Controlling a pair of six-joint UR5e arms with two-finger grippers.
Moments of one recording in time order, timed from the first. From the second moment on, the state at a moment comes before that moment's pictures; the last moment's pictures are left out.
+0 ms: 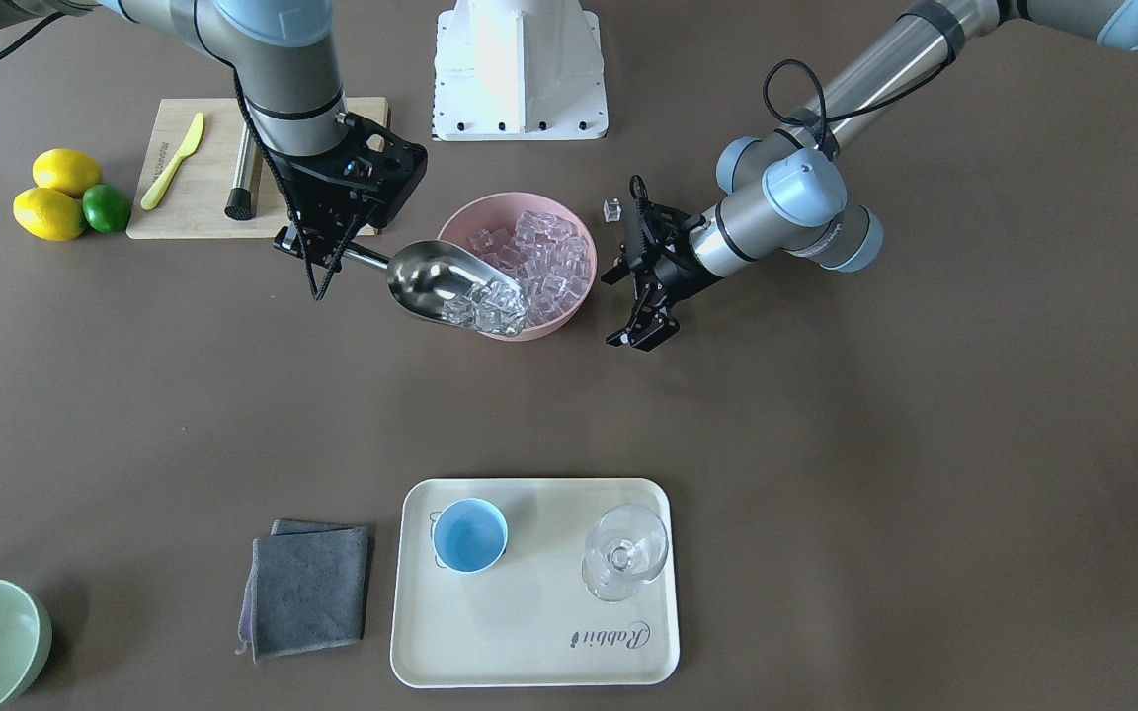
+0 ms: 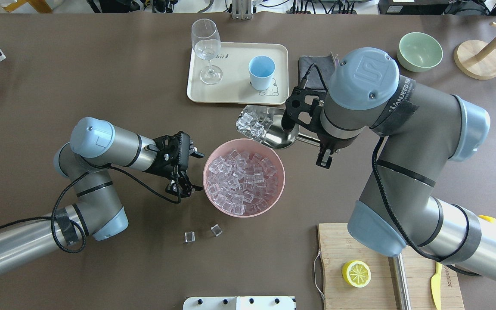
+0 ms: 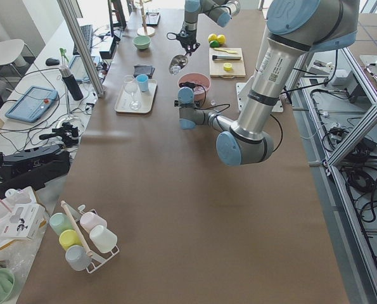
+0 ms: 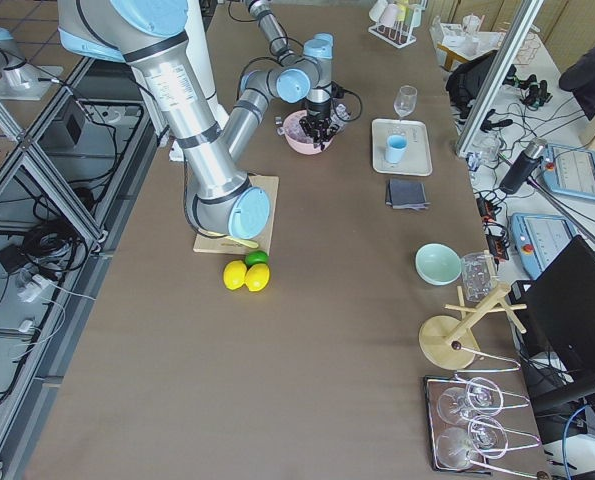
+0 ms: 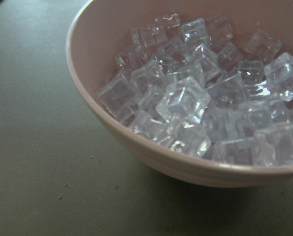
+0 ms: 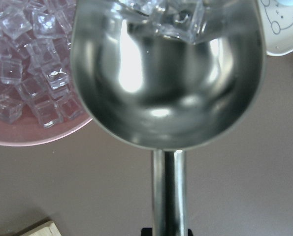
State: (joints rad) left arm -0.57 -2.08 -1.32 -2.73 -2.11 0.10; right arm 0.63 -1.01 1.98 -1.93 1.89 -0.05
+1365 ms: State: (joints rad) left arm -0.97 -1.87 -1.53 -2.12 -2.41 0.11; right arm 0.68 -1.06 1.90 -1.60 1.86 0.62
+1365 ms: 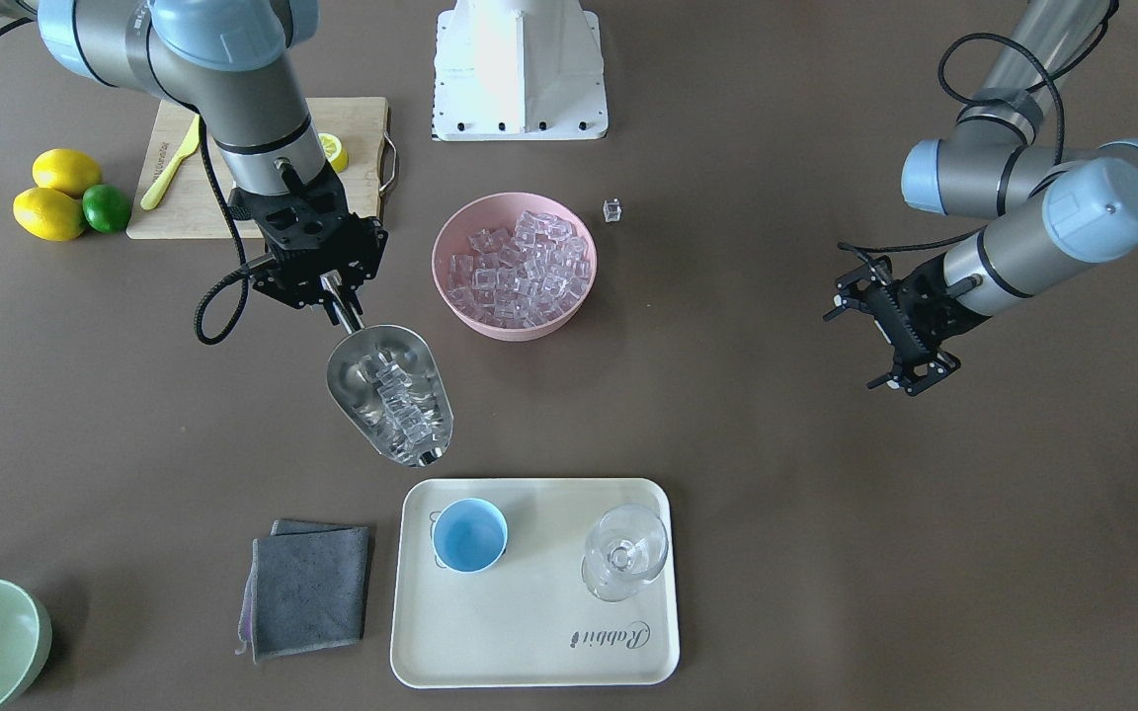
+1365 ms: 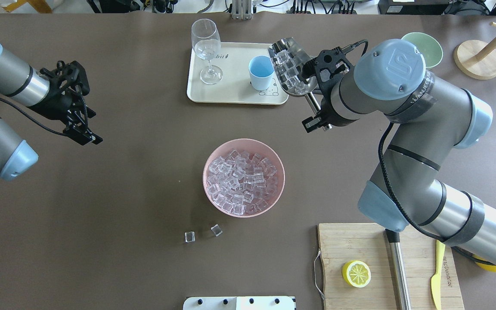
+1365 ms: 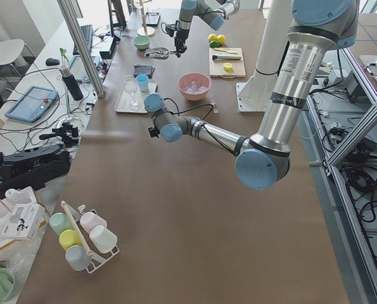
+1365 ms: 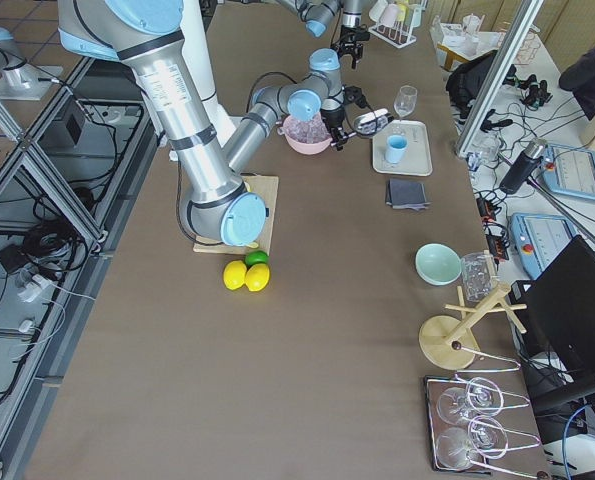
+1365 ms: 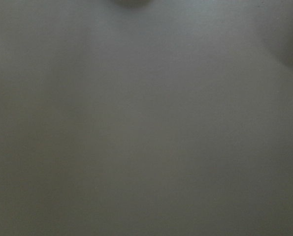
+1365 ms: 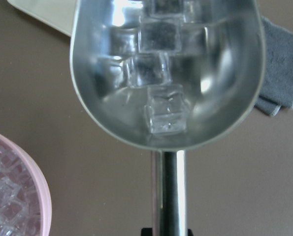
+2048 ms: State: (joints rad) left arm -1.12 -1.78 -1.56 -1.87 -2.40 0.11; right arm 0.76 -0.91 1.74 -1.82 2.31 0.62
